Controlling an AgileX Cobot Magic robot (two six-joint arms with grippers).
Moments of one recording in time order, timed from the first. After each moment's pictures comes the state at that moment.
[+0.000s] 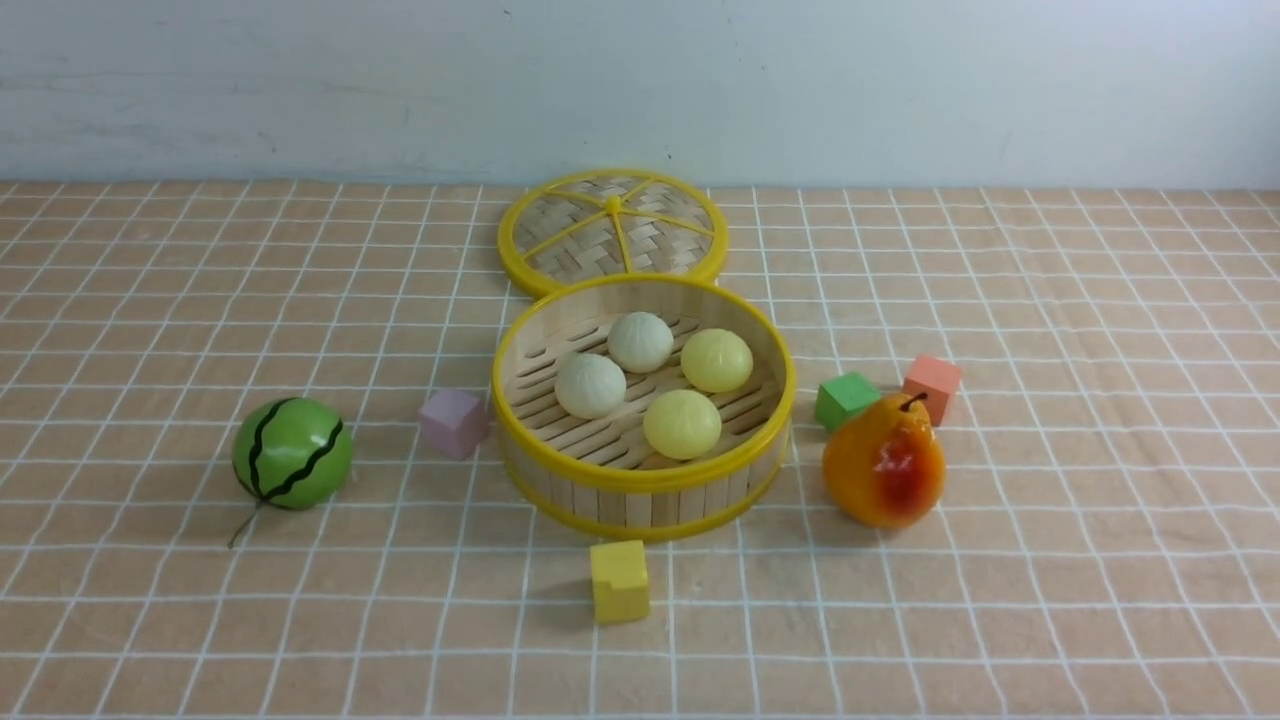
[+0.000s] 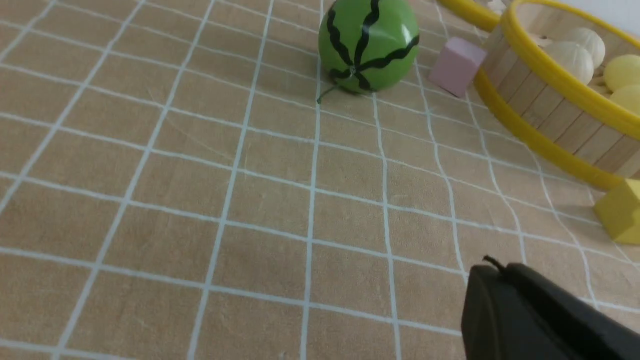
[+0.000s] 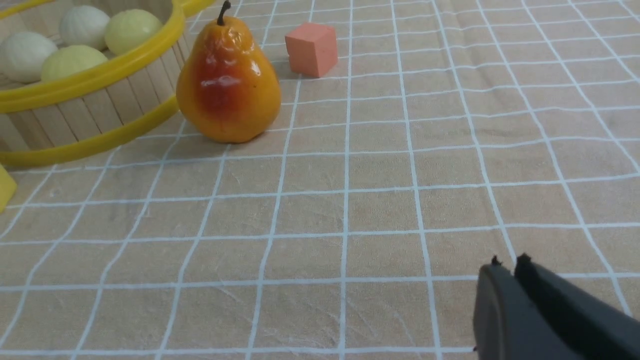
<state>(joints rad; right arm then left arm) 0.03 -0.01 0.02 0.12 0.39 -0.01 -0.09 -0.01 0.03 -0.10 0.37 -0.28</state>
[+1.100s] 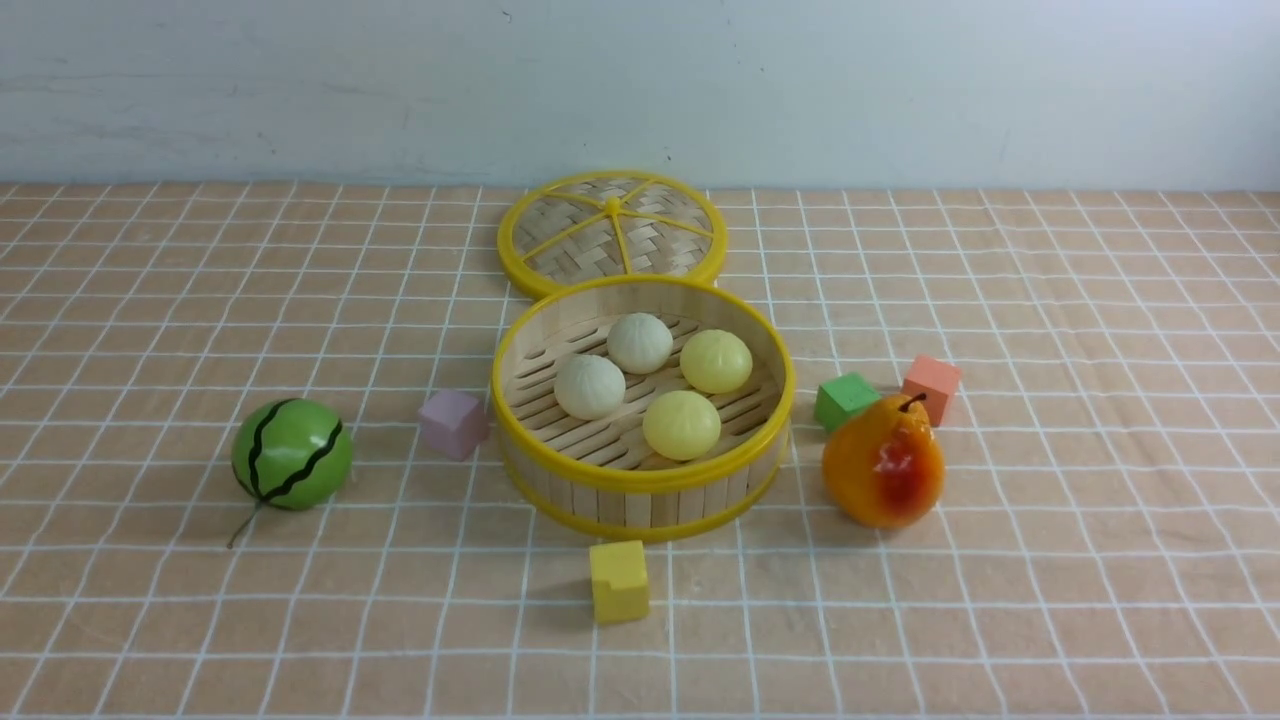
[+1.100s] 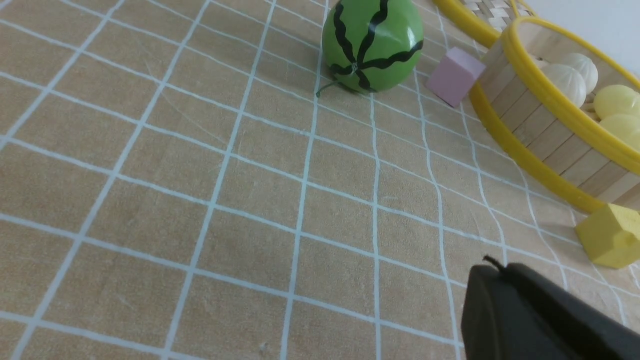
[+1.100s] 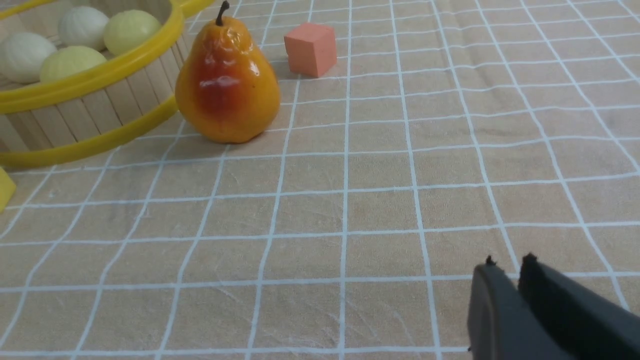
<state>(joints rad) 0.03 -0.01 0.02 0.12 0.39 0.00 -0.09 -0.01 0.03 -0.10 0.37 -0.36</state>
